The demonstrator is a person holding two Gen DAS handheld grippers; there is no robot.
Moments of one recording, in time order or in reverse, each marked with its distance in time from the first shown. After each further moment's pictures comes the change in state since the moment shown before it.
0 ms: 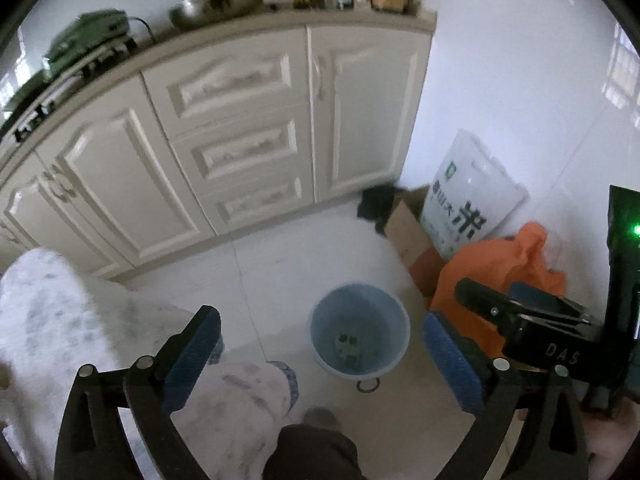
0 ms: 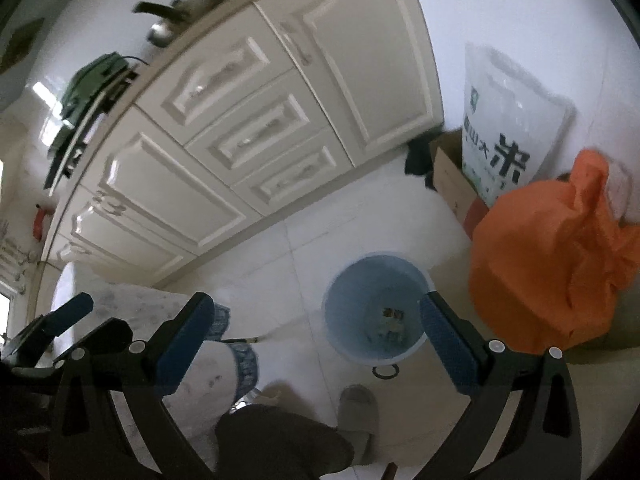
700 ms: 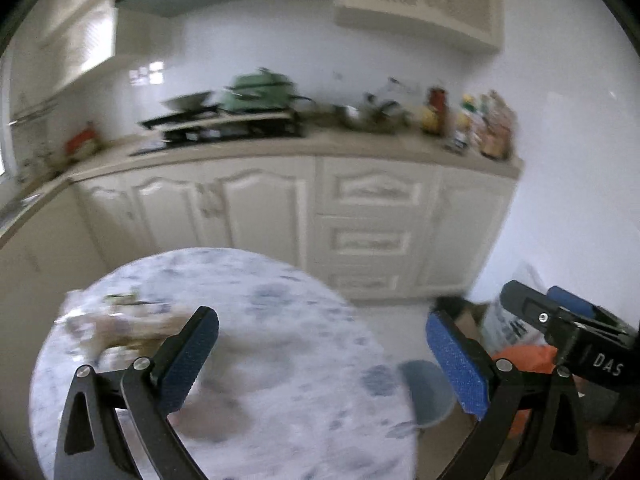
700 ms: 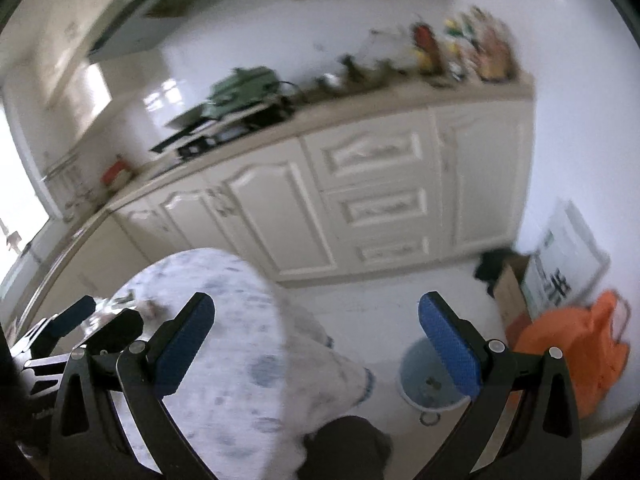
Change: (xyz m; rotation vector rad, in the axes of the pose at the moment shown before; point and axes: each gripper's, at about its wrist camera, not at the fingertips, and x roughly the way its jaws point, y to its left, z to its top) left arm -0.276 0.089 -0.202 -0.314 -0.362 0.247; right arm -0.139 0.225 -0.049 -0.404 -0.234 0.178
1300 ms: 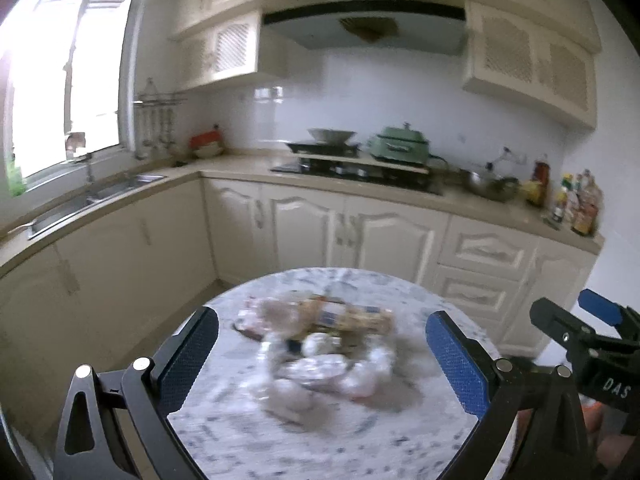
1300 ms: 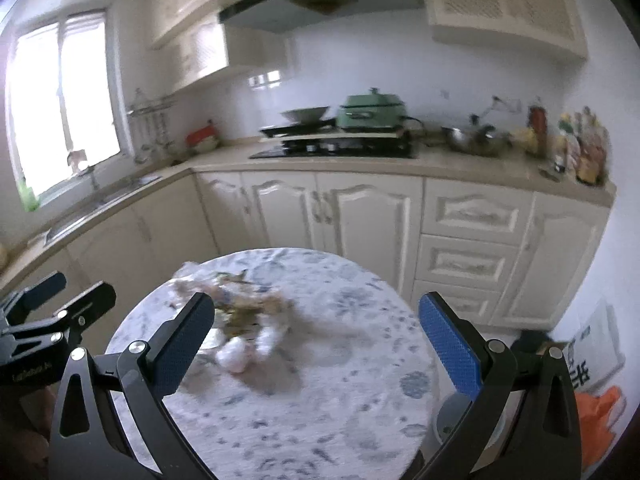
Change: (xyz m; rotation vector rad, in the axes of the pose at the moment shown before) left arm -0.189 0.091 -0.070 -0.201 -0.158 0.317; right arm -0.041 0.175 -0.030 -0.323 -0.066 0.172
